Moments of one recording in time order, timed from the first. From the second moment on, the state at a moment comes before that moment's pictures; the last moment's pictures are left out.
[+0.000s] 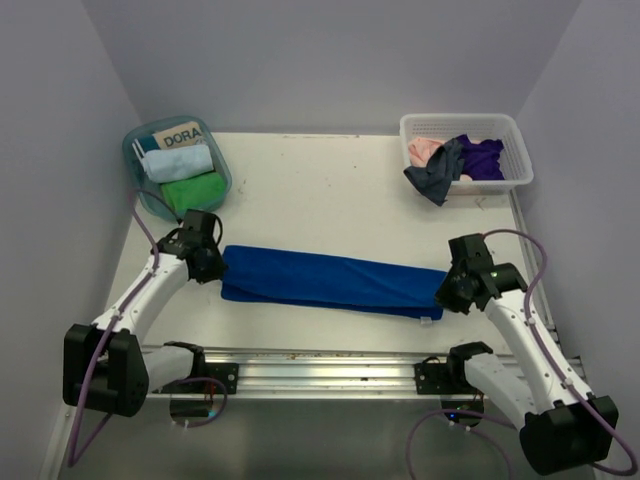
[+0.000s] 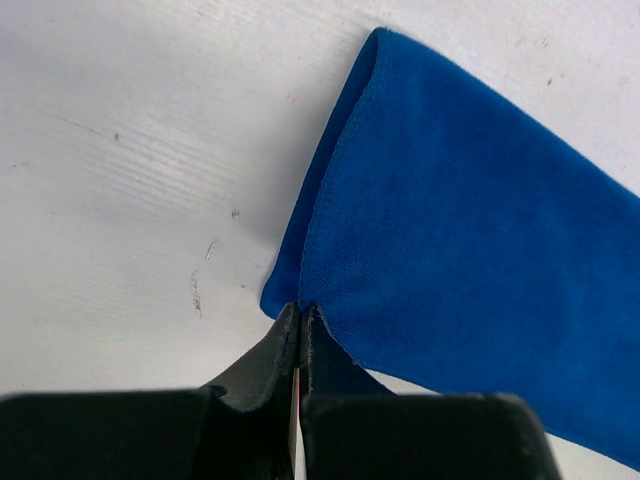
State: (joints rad) left arm -0.16 1.18 0.76 -0.71 -0.14 -0.59; right arm 0.20 0.86 0.72 -1.06 0.12 0.79
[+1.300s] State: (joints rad) left arm -0.19 1.54 0.79 -0.36 0.08 -0.64; right arm 0.21 1.41 0.71 -0.59 0.17 0.65
